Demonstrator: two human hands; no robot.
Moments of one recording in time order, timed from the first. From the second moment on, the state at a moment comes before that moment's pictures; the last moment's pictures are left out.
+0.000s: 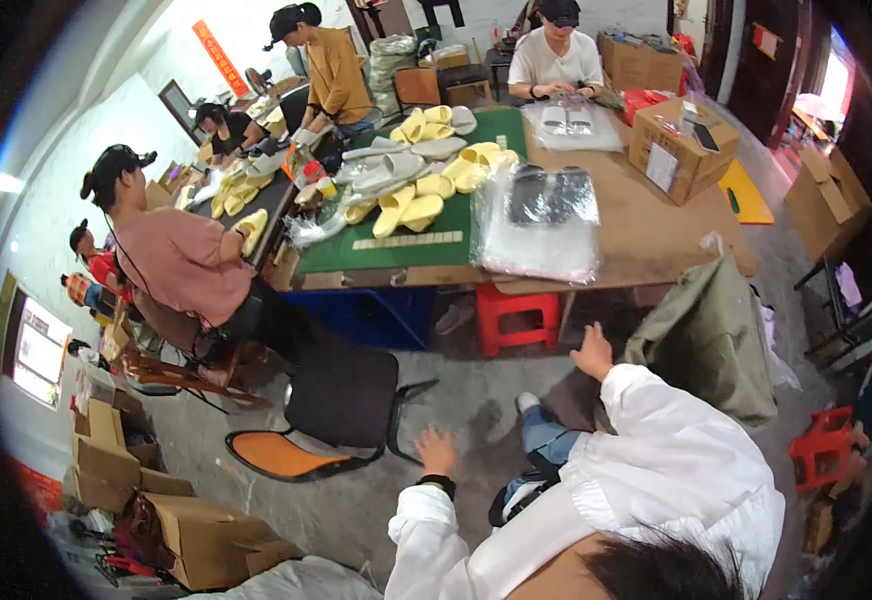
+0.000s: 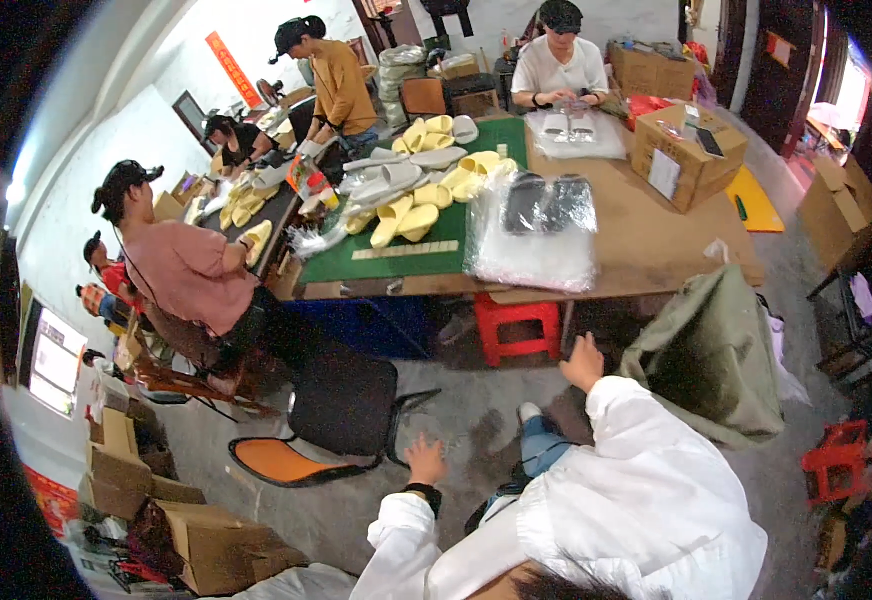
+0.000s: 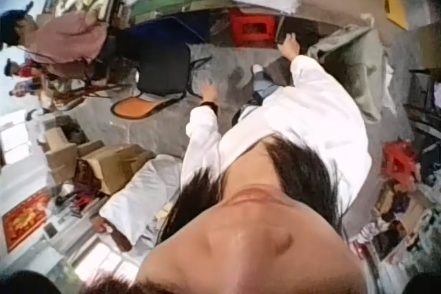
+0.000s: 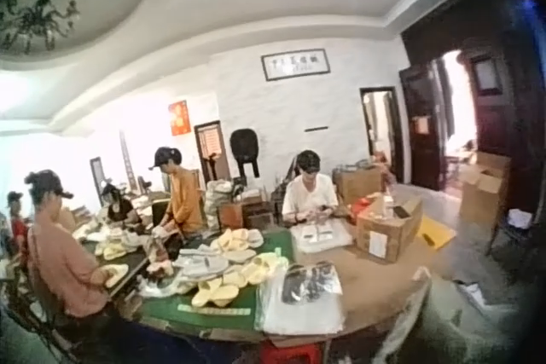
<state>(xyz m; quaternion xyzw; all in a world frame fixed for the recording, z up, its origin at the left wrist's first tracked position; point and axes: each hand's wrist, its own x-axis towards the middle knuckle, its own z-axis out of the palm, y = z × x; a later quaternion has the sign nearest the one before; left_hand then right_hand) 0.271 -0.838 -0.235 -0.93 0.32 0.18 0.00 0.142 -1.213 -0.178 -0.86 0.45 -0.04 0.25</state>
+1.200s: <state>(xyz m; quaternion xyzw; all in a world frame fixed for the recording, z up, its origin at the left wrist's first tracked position) 0.515 -1.293 -0.204 -0.95 0.12 0.21 -0.19 0.348 -1.634 -0.226 -0.71 0.46 -0.23 0.48</state>
